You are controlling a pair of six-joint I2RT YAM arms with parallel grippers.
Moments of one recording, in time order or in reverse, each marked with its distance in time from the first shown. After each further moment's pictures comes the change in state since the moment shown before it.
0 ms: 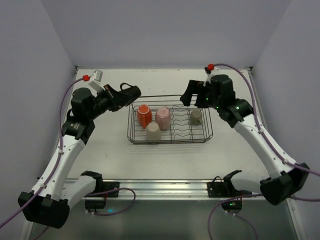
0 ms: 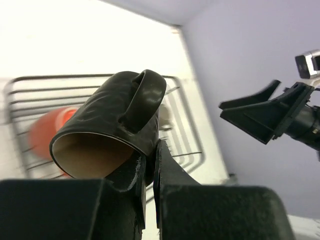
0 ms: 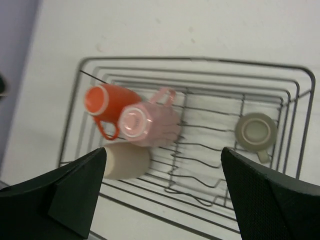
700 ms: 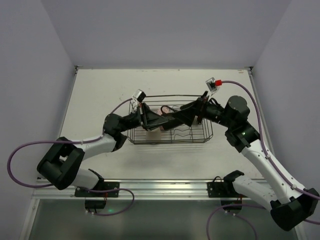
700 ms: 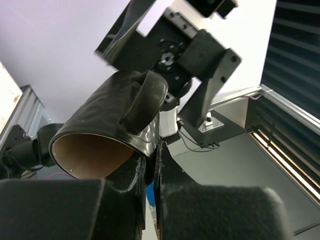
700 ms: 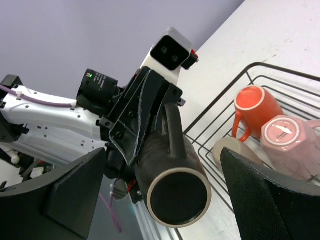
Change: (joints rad) left arm -0.381 0.427 -0.377 1.402 0.231 -0.996; right arm 0.001 -0.240 -0.396 0.579 -0.586 0.177
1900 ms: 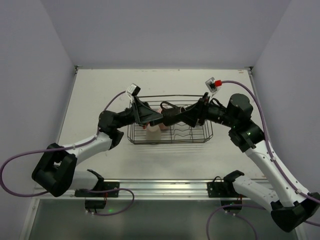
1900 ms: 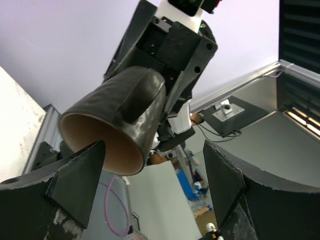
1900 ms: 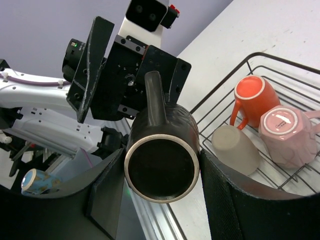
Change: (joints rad) left arm 0.045 -0.095 0.050 -0.101 0.057 0.175; right arm 0.003 -0.023 0.115 -0.220 -0.005 -0.113
